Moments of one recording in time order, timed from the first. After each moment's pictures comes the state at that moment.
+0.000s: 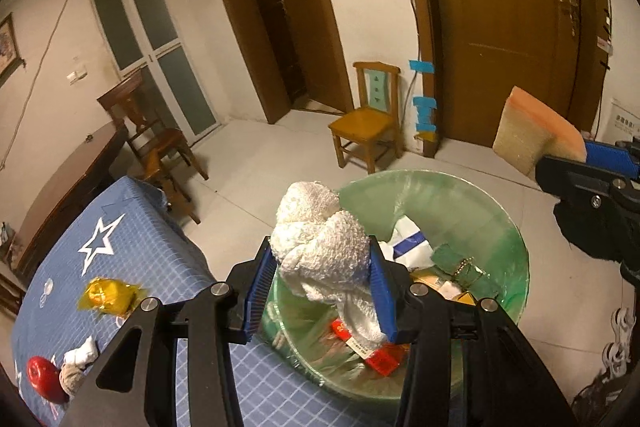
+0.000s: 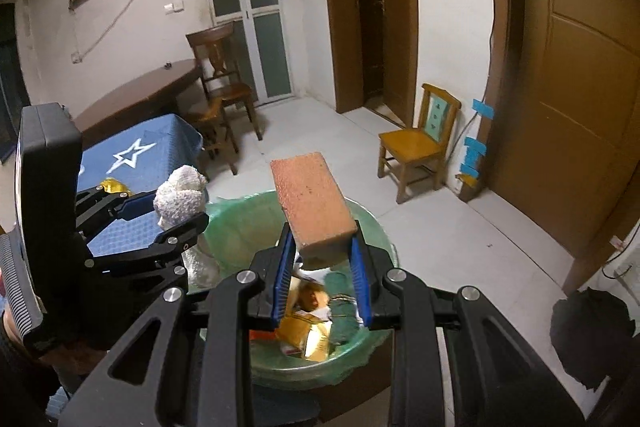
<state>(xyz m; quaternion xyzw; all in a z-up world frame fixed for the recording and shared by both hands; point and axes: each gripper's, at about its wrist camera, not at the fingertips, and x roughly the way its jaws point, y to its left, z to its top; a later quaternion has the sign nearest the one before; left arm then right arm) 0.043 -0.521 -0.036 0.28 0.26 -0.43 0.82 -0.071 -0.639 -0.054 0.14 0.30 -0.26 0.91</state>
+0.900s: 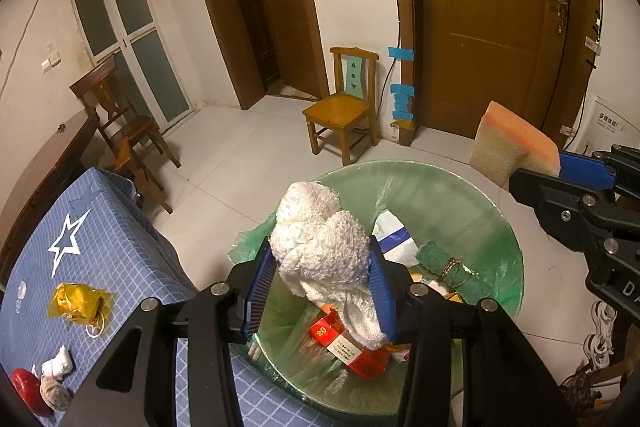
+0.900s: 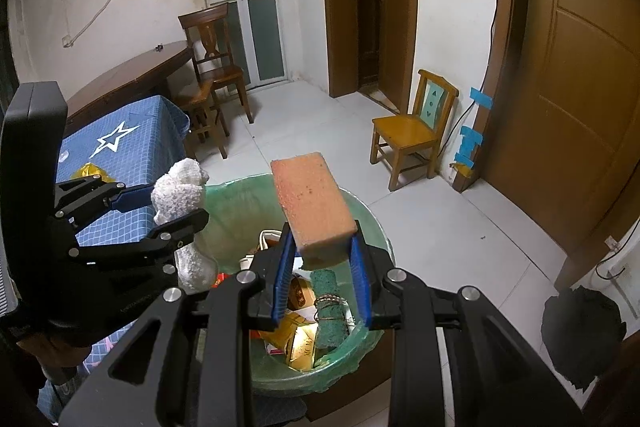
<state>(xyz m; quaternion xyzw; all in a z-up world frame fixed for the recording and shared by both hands) 0.070 -0.524 -0.053 0.27 0.29 -0.46 0.79 -0.055 -0.648 -0.067 0.13 0.33 -0.26 0.90</state>
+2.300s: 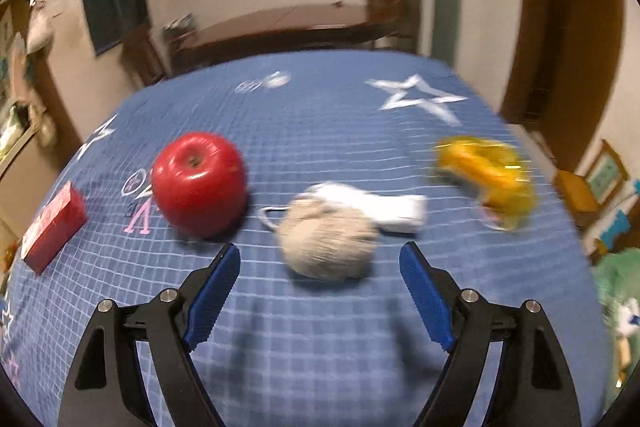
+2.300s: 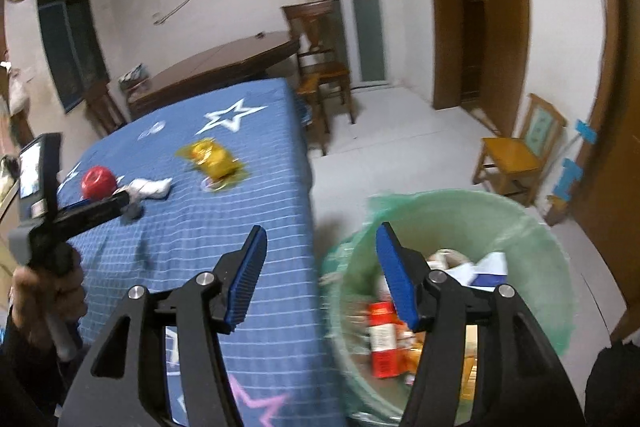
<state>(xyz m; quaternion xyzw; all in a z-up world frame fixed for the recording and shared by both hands) 0.256 -0.200 -0.072 0.06 0.39 -0.03 0.92 0.048 -0.535 -0.071 0.11 0.33 -0.08 0.94</state>
